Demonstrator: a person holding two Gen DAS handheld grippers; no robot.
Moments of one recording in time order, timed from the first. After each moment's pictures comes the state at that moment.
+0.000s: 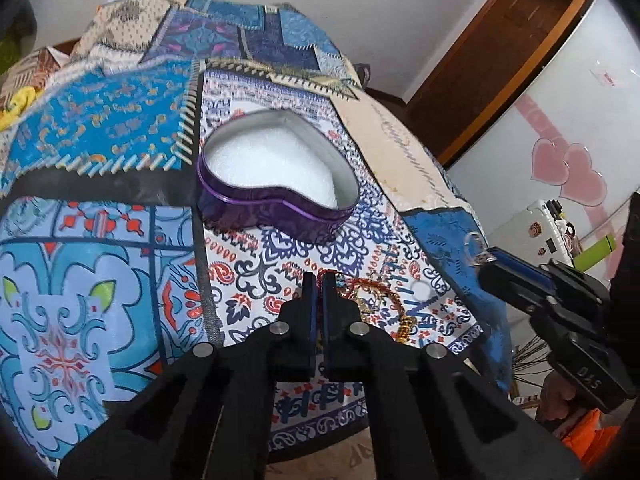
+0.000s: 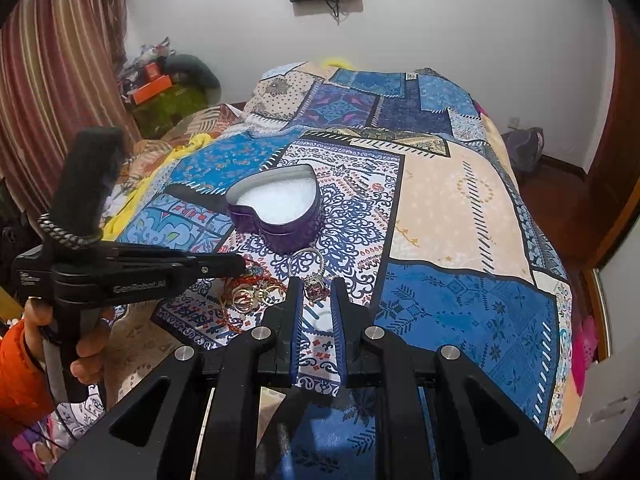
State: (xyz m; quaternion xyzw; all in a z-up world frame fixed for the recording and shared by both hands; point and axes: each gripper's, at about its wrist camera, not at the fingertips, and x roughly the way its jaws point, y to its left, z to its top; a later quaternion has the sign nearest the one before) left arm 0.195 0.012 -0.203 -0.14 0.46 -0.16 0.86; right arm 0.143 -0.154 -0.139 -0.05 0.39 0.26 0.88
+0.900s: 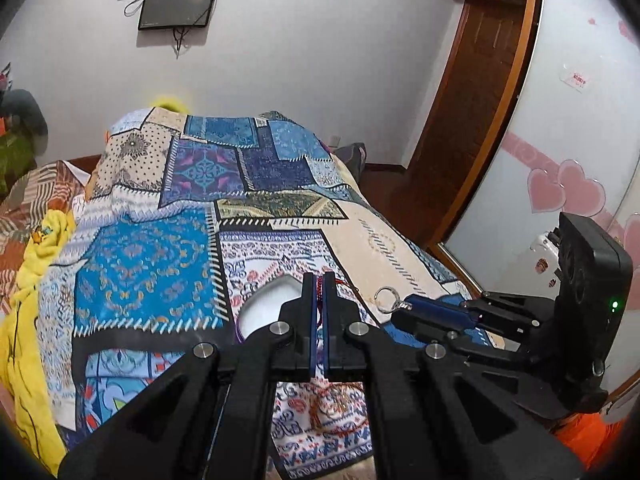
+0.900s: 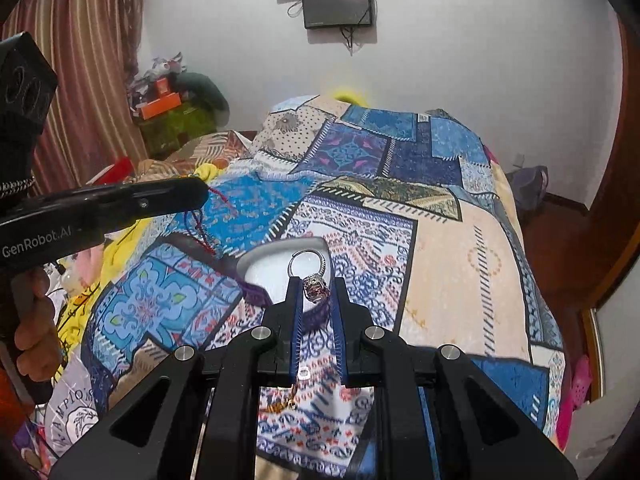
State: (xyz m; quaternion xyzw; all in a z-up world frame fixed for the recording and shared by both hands) left arm 0.197 0.023 -0.089 -0.08 0.32 -0.14 0.93; right arm 0.170 -0.122 -0.105 -0.06 0.34 0.27 0.90
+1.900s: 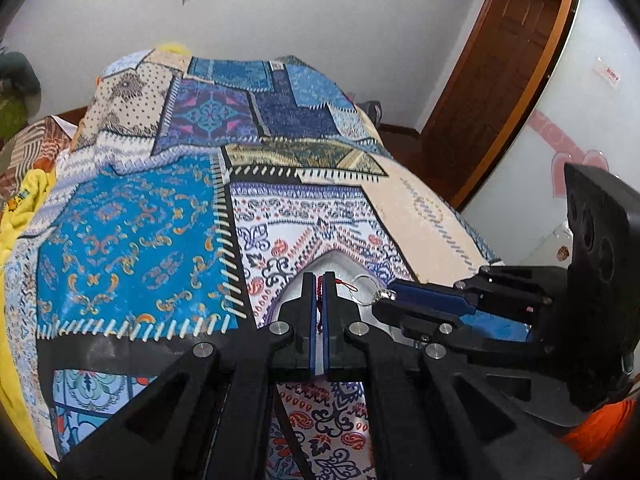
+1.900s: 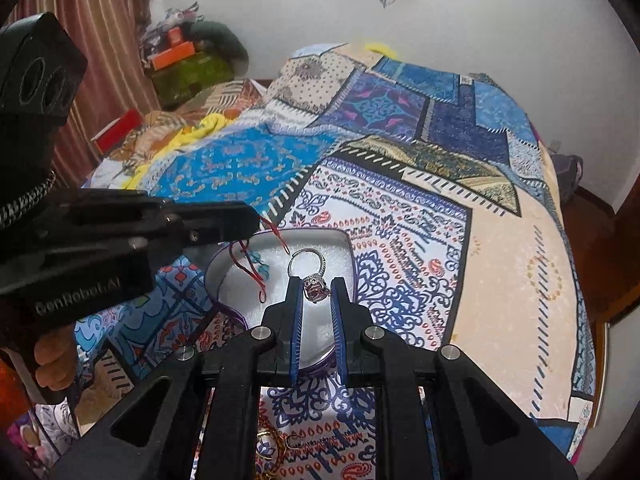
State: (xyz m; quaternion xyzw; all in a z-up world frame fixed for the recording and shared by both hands) left arm 0.268 0.041 -0.168 -0.09 0.41 -0.14 0.90; right arm 0.231 -0.080 -0.151 -0.11 0.42 0.31 0.85
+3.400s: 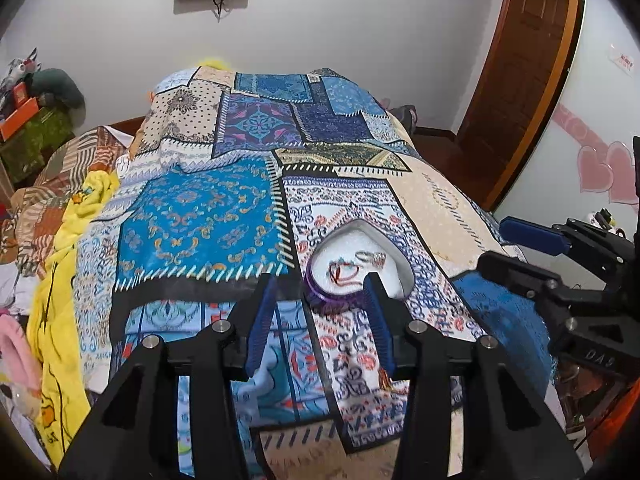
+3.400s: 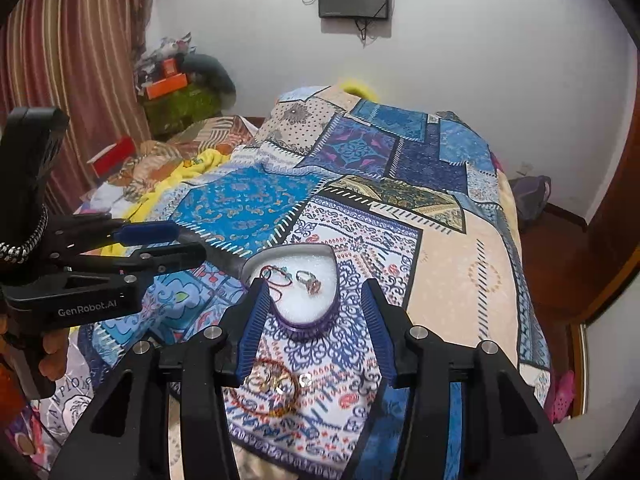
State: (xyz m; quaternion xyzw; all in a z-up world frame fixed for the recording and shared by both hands) left arm 0.190 0.046 -0.123 -0.05 0.40 -0.06 0.91; right arm 0.171 -0.110 -0.091 -0.10 0.36 0.27 0.89
